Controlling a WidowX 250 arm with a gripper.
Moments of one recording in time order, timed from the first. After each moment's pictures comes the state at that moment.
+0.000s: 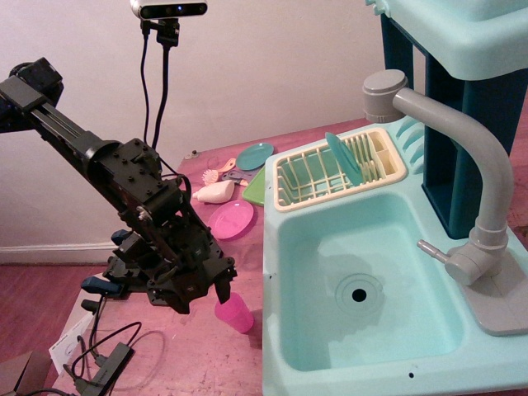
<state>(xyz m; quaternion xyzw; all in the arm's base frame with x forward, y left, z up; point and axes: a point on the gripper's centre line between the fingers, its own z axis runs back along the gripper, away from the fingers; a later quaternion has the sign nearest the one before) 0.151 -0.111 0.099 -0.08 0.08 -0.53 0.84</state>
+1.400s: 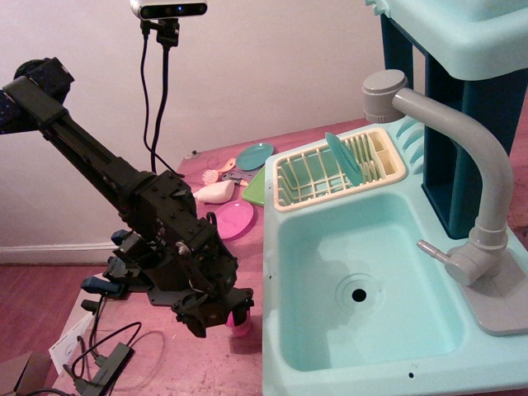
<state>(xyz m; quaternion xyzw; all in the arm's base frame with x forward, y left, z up) 0.149 -0.119 0.044 -0.12 0.08 -0.55 0.82</state>
